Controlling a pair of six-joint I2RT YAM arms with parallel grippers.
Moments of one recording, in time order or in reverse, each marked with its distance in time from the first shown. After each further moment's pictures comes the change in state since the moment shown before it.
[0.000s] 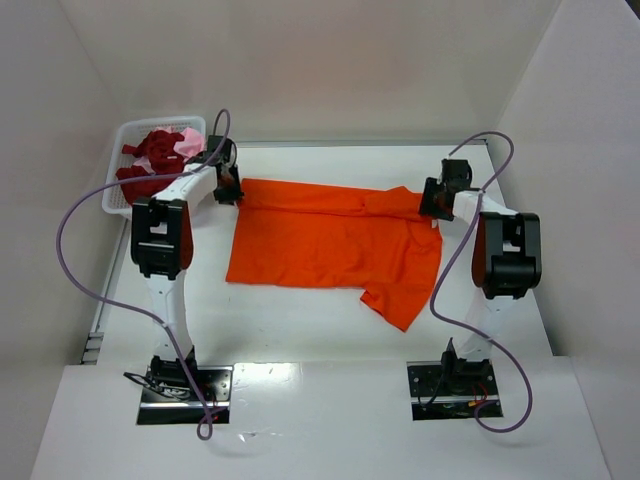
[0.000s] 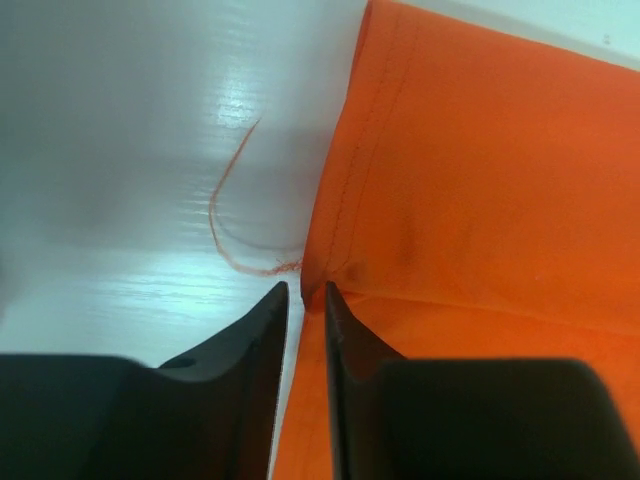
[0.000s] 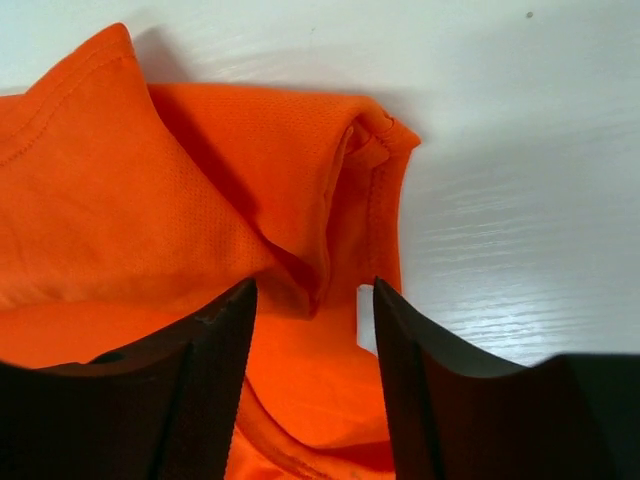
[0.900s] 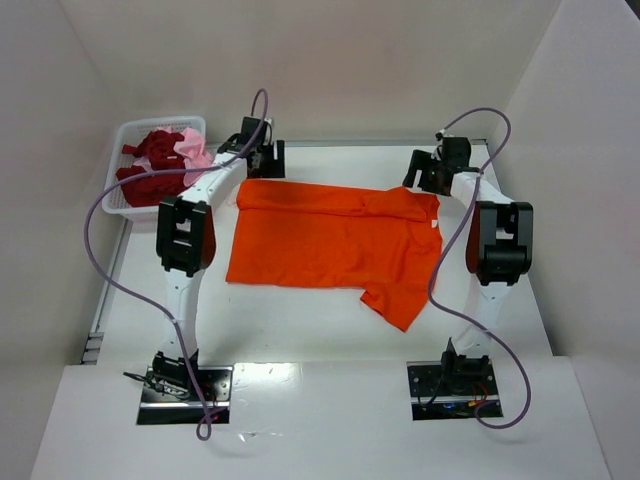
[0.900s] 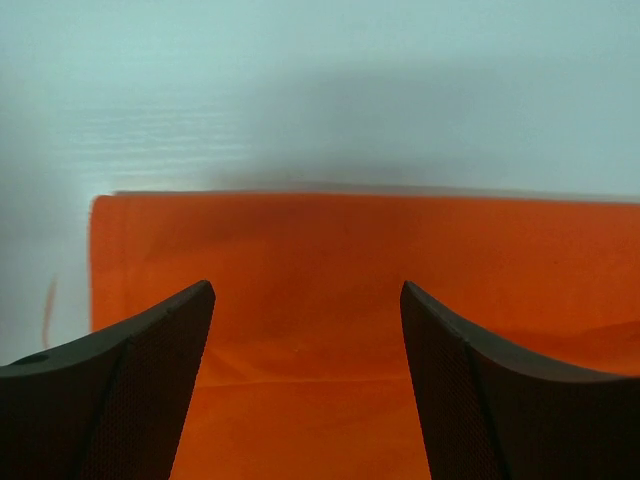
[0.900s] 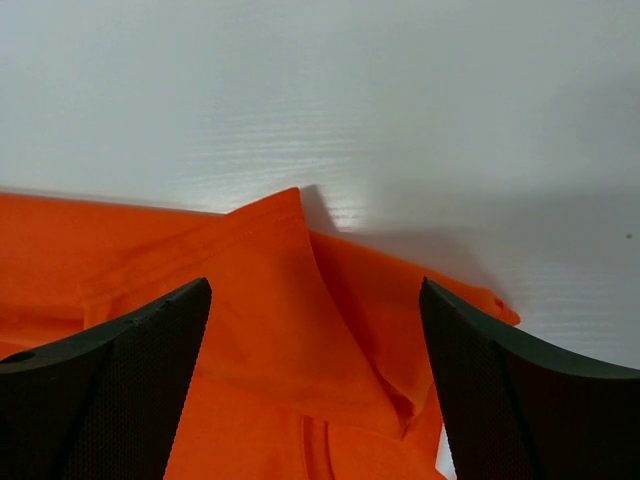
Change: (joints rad) left arm -0.151 0.099 0.299 0.046 0.003 0.037; right arm 0.007 0.121 0.267 0.001 -0.185 0.006
